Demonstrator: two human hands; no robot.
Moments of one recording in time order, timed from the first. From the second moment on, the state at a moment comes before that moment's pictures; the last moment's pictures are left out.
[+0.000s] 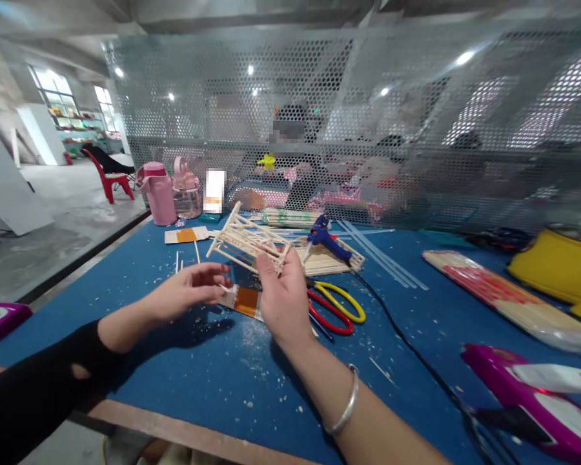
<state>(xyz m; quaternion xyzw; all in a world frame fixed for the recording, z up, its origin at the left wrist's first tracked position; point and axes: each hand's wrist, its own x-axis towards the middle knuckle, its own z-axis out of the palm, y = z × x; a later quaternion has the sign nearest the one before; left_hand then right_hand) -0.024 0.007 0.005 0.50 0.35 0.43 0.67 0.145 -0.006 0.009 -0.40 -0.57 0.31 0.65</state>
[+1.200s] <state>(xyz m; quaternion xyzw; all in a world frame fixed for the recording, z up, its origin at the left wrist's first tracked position) 0.003 -0.007 0.001 0.39 0.34 0.56 0.65 0.130 -0.012 -0.001 -0.46 -0.78 0.00 0.41</state>
